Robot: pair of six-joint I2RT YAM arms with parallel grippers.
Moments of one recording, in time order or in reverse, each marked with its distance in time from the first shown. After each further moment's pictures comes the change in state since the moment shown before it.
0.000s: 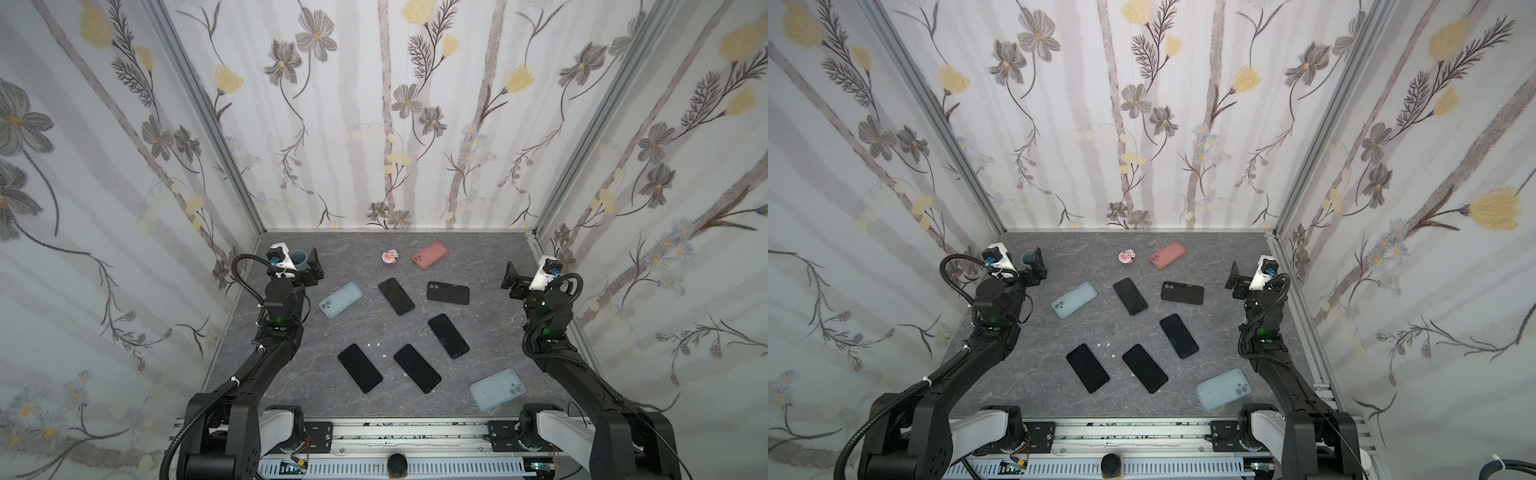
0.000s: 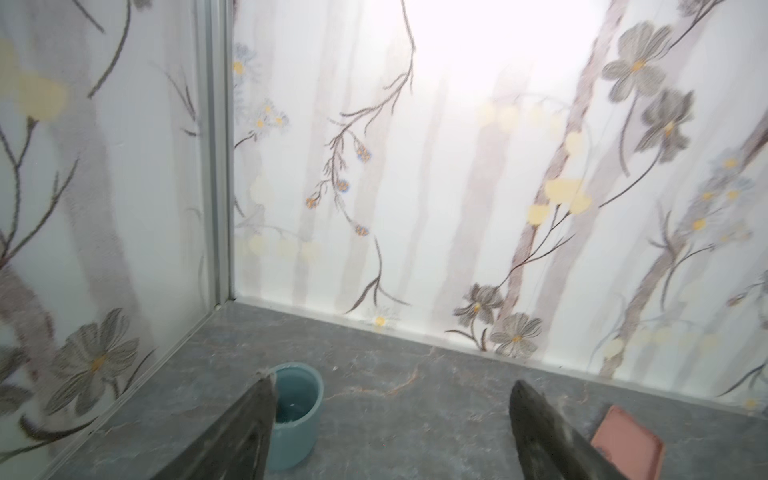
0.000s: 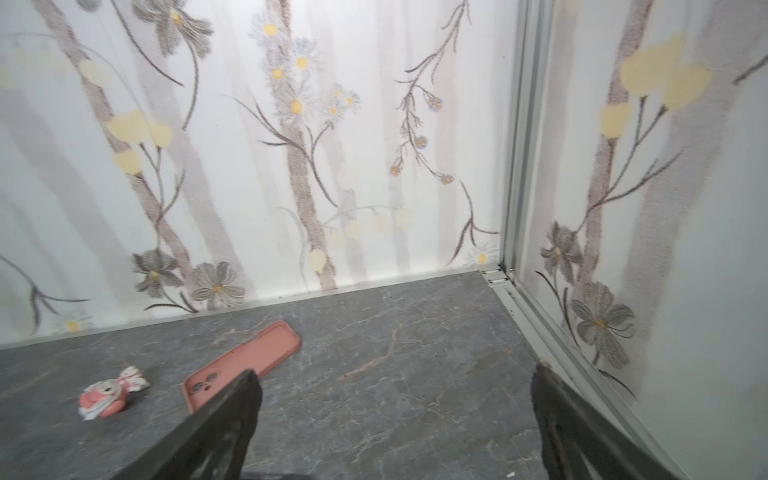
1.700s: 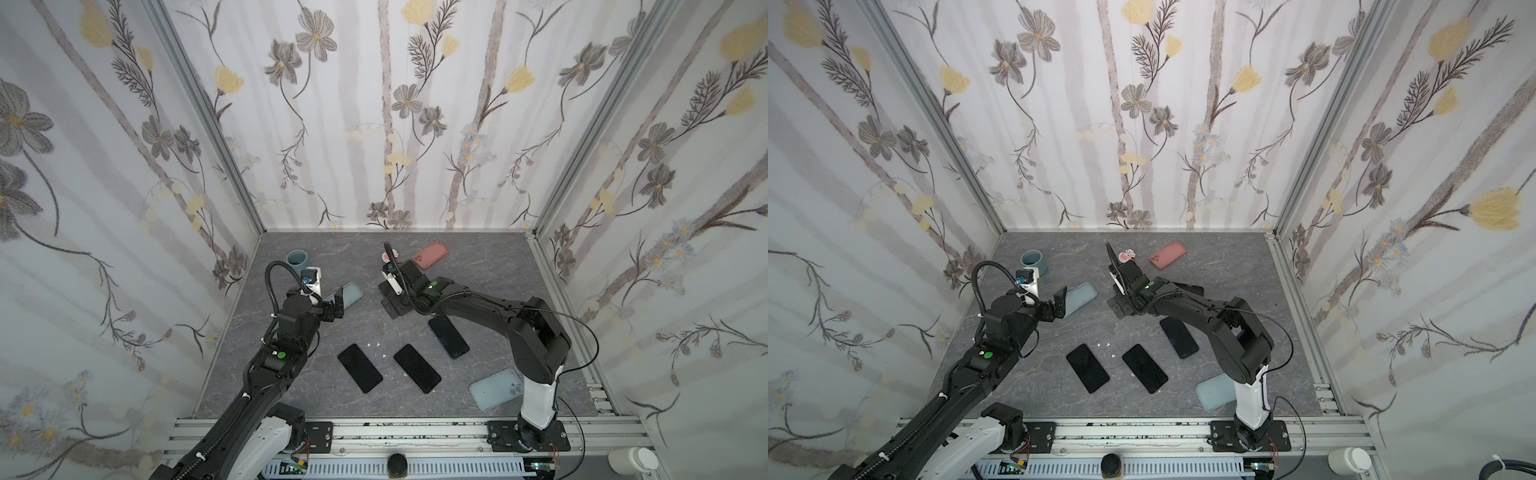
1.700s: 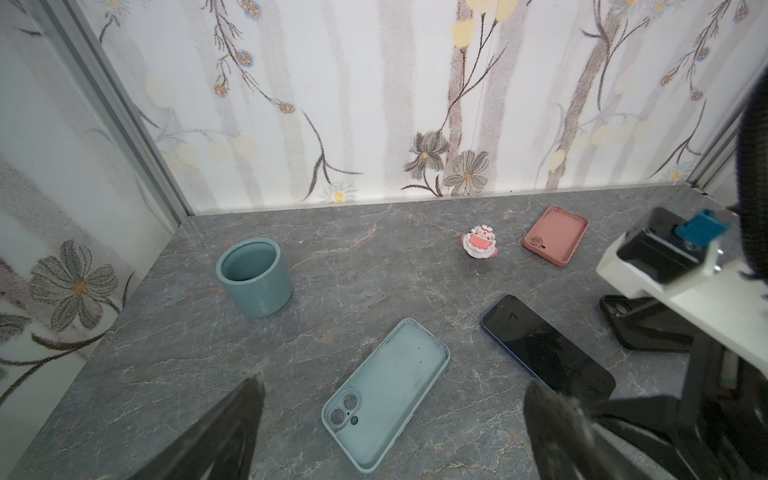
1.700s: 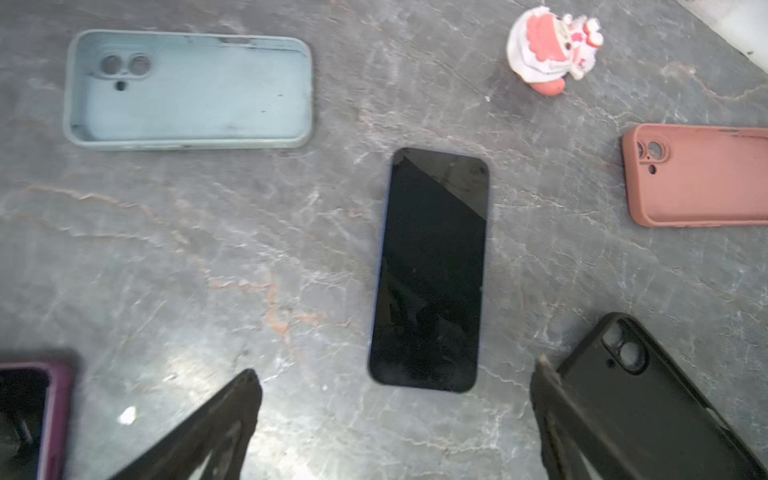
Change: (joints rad) left arm -0.236 -0.336 -0.071 -0.626 -0.087 0.182; right arm 0.736 0.911 0.959 -0.962 0.074 -0.078
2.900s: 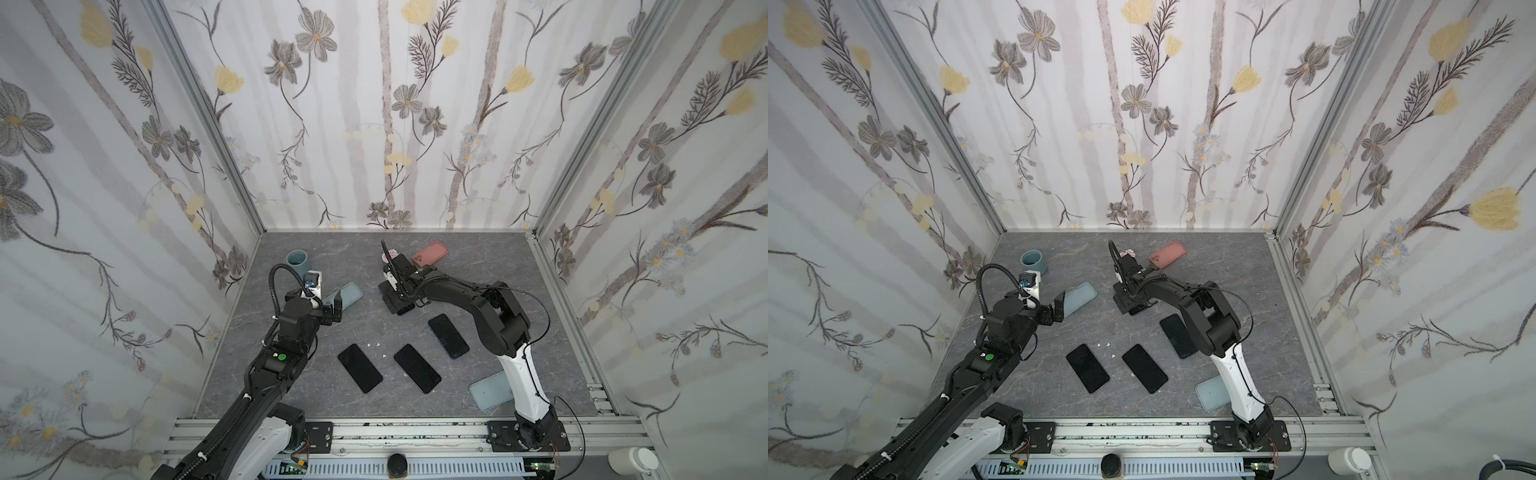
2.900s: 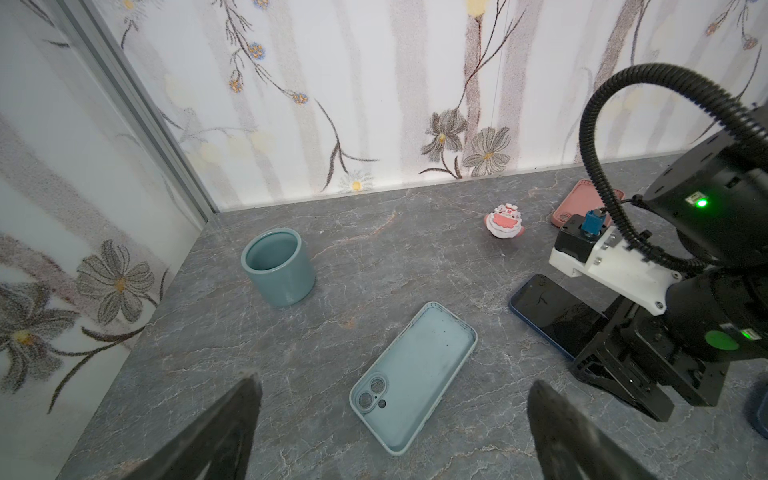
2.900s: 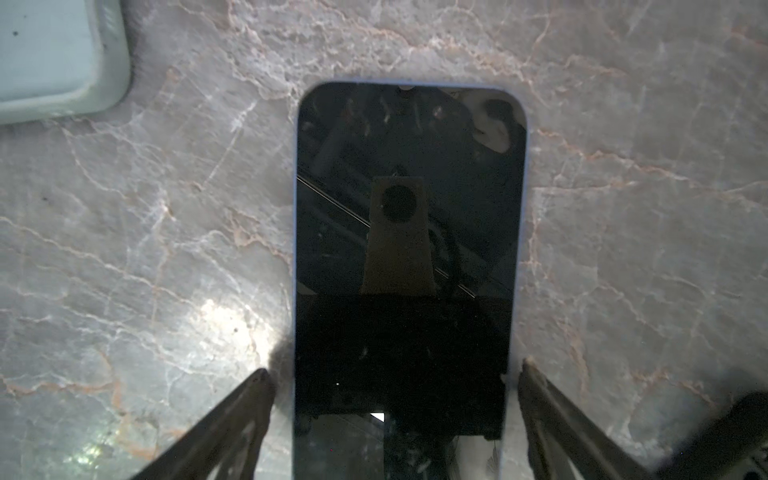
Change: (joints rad) left arm 0.004 0.004 -0.029 0.000 -0.032 0.070; right arm -0.066 0.309 0.283 -0.202 -0.093 0.031
